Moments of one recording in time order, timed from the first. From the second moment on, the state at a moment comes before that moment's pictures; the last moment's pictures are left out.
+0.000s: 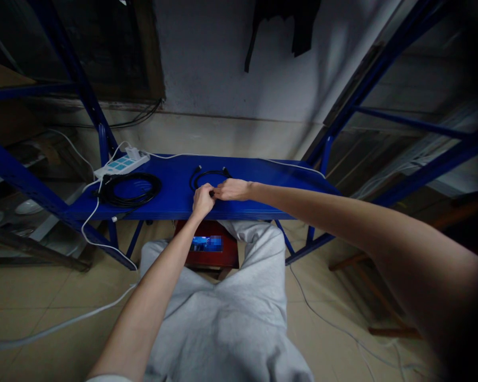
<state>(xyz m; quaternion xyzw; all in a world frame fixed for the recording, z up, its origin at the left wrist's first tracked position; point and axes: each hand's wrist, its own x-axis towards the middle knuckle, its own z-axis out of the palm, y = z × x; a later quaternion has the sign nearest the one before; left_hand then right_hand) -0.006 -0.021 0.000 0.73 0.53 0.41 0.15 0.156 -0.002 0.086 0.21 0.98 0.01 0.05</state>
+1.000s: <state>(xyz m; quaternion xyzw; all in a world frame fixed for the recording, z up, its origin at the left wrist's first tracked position) -0.003 -0.033 0.007 0.73 0.51 0.43 0.14 0.159 0.001 0.009 0.55 0.71 -0.24 -0.35</state>
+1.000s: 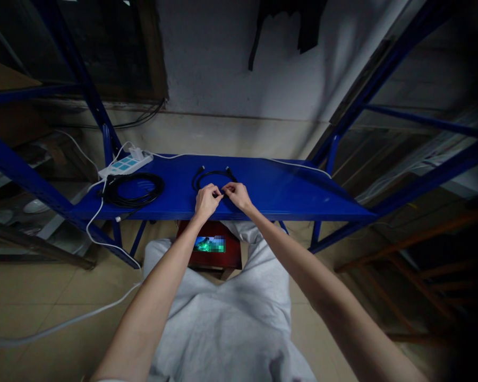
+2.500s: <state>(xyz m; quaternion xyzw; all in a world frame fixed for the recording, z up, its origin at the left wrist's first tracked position) 0.020 -0.038 0.022 0.73 0.57 0.37 0.02 0.179 -0.005 0.007 0.44 0.74 -0.27 -0.43</state>
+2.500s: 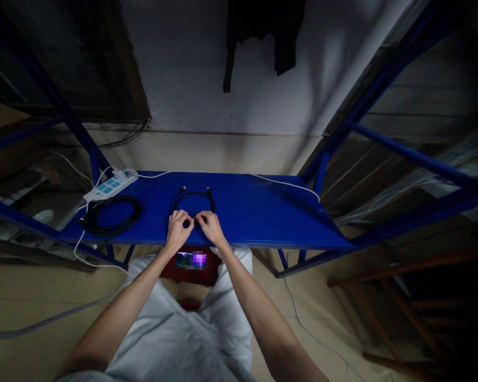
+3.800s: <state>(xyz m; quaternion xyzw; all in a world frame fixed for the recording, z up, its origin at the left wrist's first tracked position) 0.005 -0.042 0.017 0.76 0.55 0.35 0.03 0.166 -0.001 0.005 0.40 0.75 -0.30 -0.44</state>
